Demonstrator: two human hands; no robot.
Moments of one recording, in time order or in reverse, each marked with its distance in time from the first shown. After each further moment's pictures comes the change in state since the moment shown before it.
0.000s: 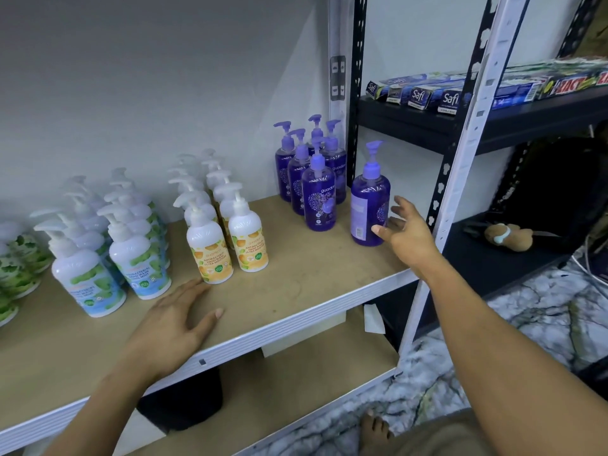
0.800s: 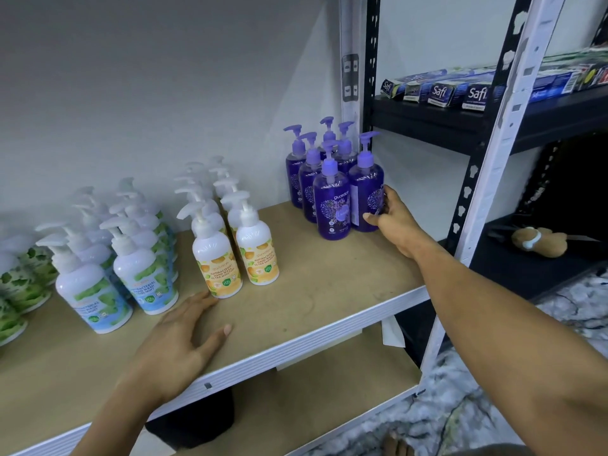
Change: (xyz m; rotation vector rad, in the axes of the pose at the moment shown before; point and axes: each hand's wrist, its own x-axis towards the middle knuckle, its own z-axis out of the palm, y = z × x) left_hand 0.002 0.000 0.001 -0.055 0.002 -0.059; right_hand 0.080 0.003 0.047 0.159 -0.179 -0.002
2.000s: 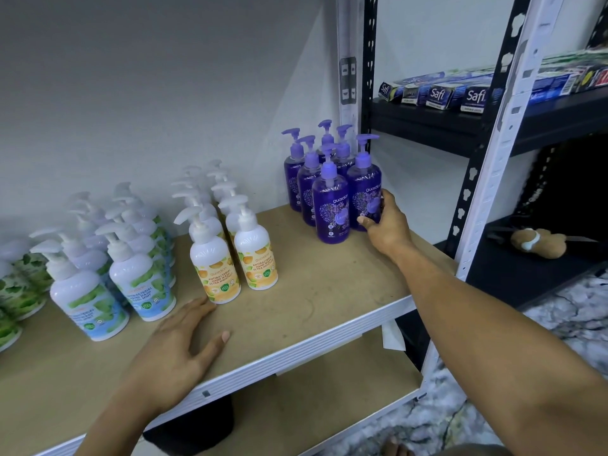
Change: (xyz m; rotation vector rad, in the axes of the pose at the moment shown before) left_hand -0.002 0.003 0.000 0.026 0.006 0.014; right_hand -0.002 0.006 0.020 -0.242 0.229 -0.101
